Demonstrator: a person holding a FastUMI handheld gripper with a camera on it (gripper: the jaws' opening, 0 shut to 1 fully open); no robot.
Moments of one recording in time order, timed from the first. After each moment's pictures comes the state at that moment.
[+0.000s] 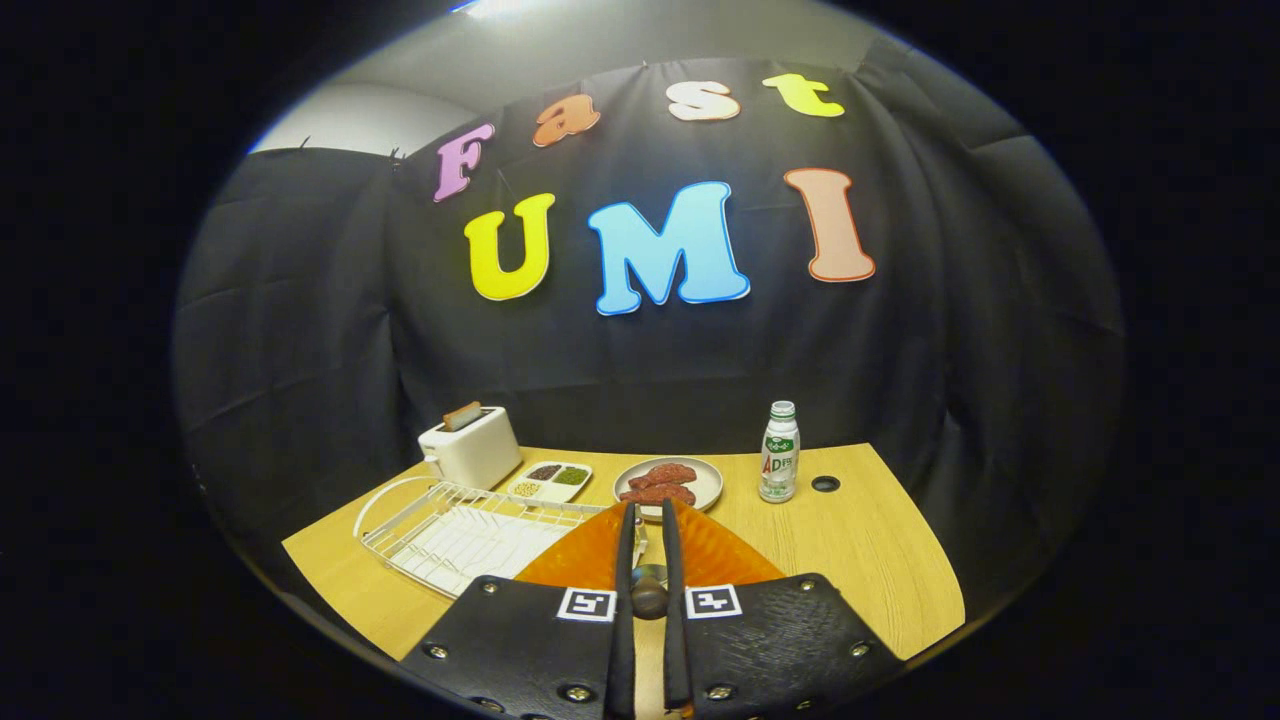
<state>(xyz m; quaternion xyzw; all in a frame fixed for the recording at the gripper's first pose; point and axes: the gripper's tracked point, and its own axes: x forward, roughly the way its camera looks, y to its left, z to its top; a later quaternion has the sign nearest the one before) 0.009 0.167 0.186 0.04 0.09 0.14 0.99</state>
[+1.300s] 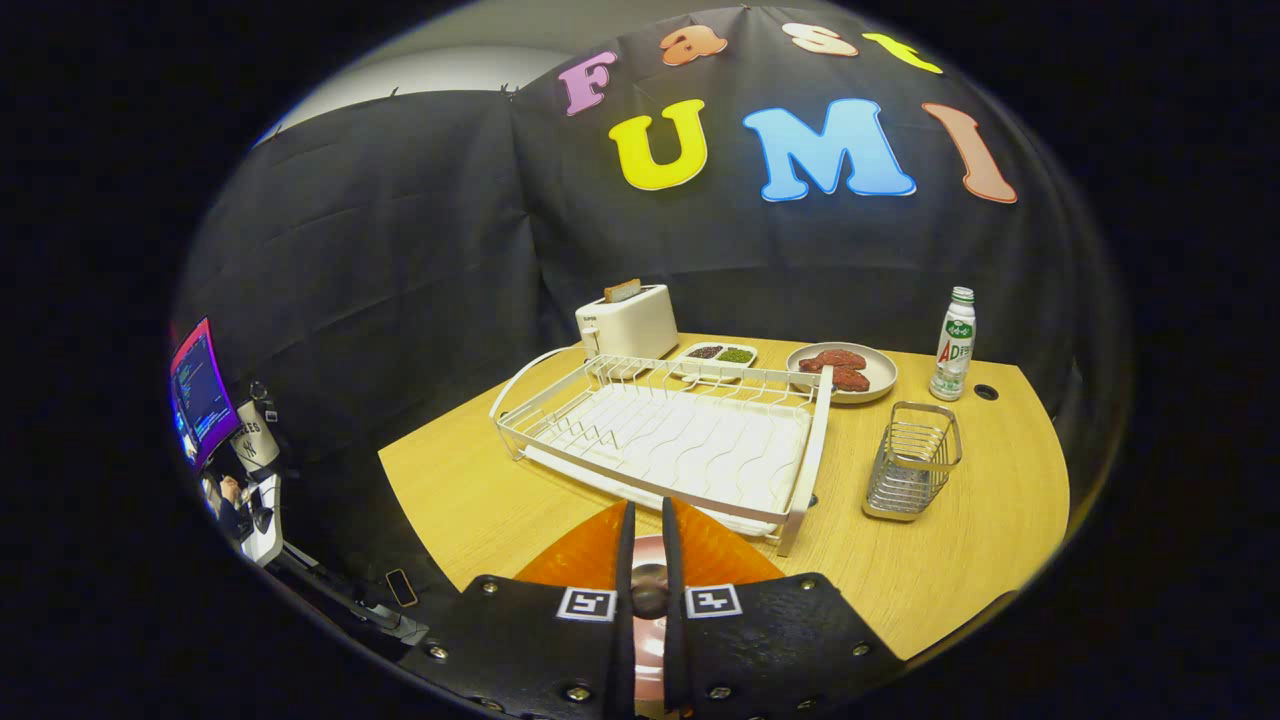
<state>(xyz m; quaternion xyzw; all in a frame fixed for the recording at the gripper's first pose) -0.077 0.304 0.052 0.00 0.21 0.33 0.92</state>
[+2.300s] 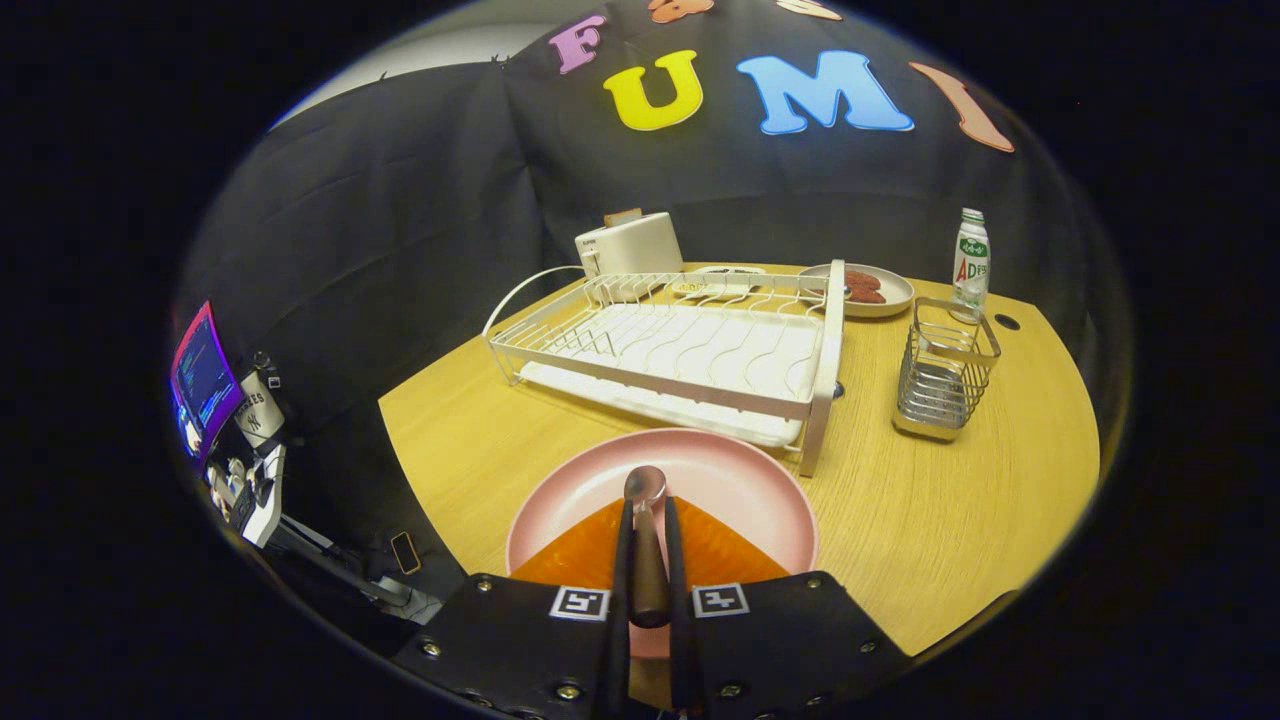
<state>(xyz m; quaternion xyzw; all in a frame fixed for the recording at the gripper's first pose) -0.102 0.288 -0.033 -0.01 0.28 0.34 0.90</state>
